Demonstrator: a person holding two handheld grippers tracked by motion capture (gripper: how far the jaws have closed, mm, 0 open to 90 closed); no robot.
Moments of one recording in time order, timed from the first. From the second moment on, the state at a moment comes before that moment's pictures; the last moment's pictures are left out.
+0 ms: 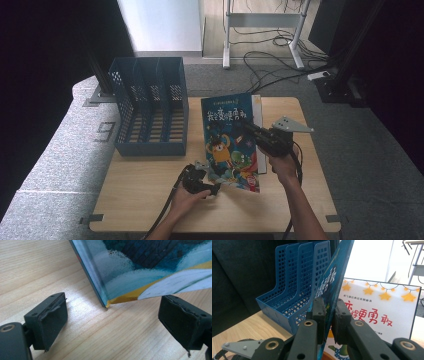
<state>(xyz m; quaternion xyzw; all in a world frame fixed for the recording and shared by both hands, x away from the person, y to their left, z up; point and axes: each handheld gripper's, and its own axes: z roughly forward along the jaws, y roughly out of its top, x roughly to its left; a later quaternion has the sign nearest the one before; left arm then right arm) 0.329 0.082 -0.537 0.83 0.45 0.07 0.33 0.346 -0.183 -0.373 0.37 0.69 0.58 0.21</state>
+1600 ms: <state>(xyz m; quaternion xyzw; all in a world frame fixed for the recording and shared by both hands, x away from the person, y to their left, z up) 0.346 0.093 -0.535 0.82 0.47 0.10 0.32 0.315 -0.207 -0.389 0.33 0.68 0.62 0.21</state>
